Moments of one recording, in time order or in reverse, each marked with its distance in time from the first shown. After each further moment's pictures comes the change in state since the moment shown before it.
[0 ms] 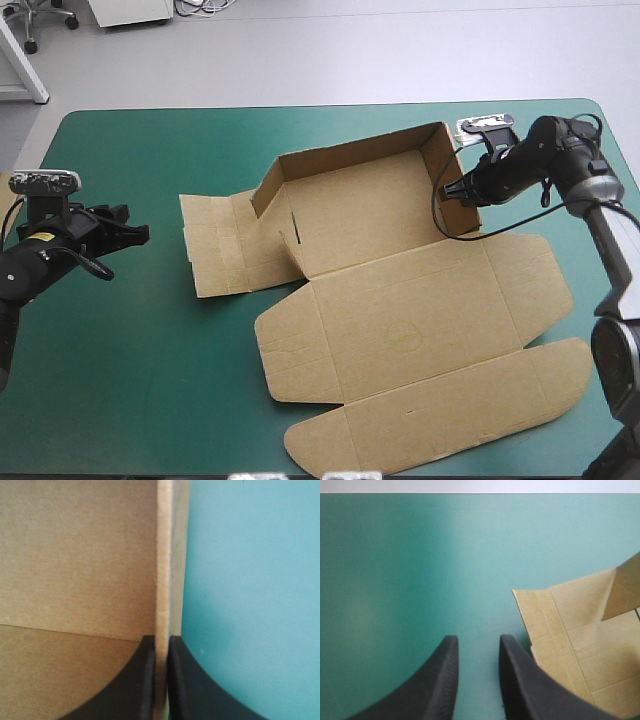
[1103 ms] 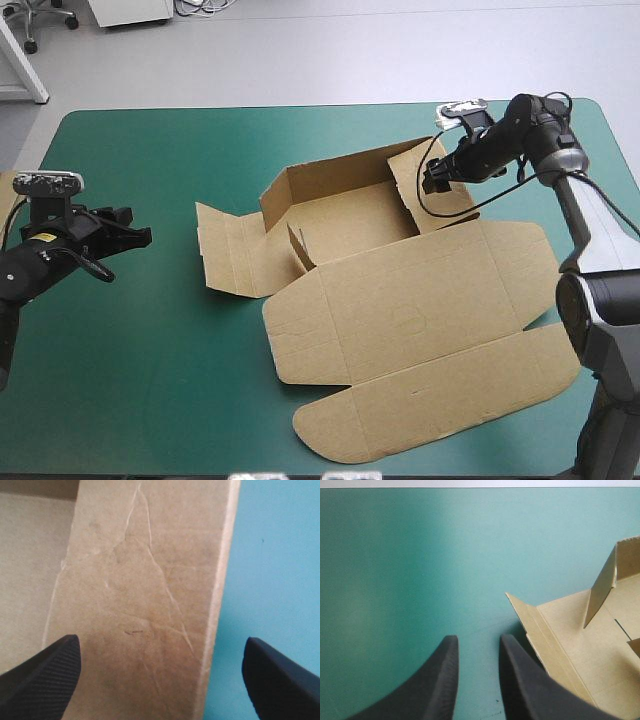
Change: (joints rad) left arm 0.000 0.000 0.000 -0.011 0.022 0.010; right arm 0.014 0.234 -0.257 0.047 0.043 -0.099
